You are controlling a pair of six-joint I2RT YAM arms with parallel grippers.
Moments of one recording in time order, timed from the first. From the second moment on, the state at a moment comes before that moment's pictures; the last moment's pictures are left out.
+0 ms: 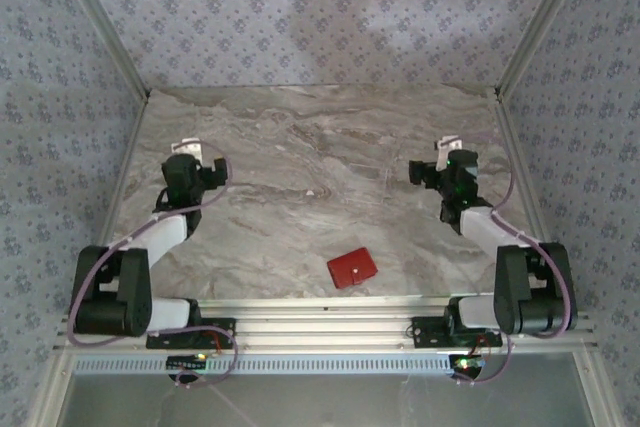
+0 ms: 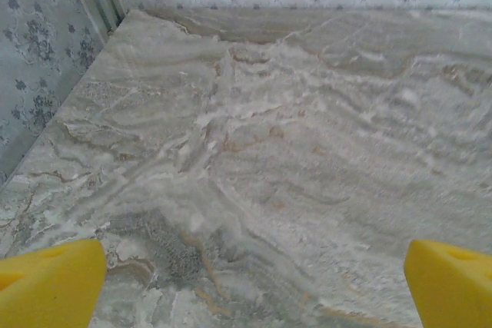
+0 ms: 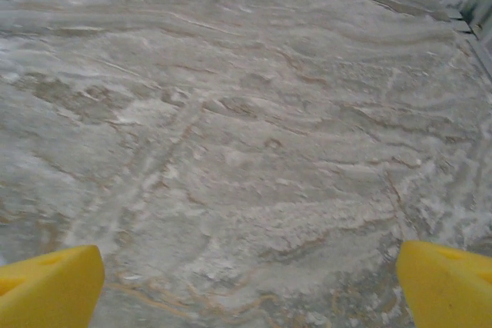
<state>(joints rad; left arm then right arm) -0.10 1.31 0.59 0.29 -0.23 -0.07 0.08 1.33 0.62 0.21 0.05 -0.02</state>
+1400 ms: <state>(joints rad) -0.40 1.27 0.82 -0.44 -0.06 -0.52 0.32 1.74 1.16 -0.50 -0.01 0.41</state>
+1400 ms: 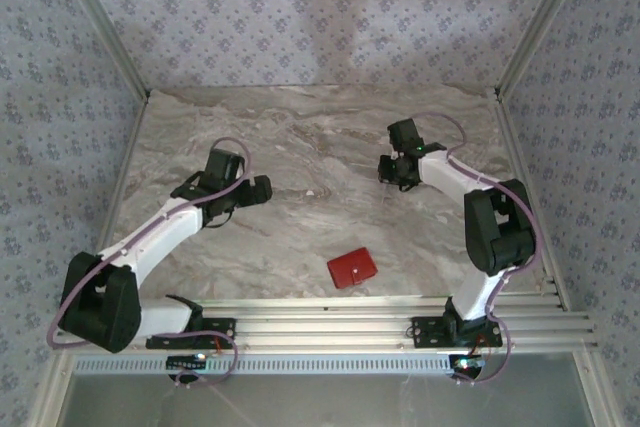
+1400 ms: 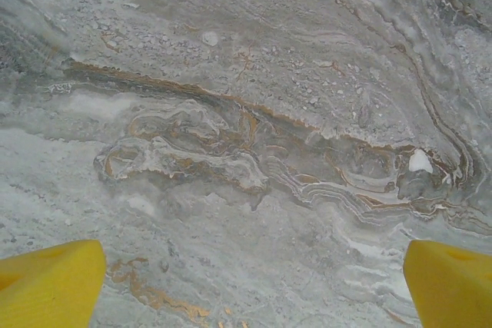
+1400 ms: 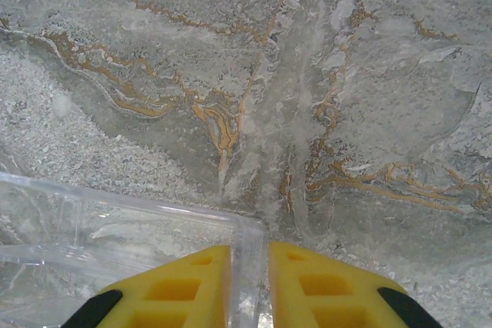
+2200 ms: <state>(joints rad) -0.40 1.24 0.81 -0.48 -0.08 -0.51 0.48 1.85 1.36 -0.53 0.10 0.50</state>
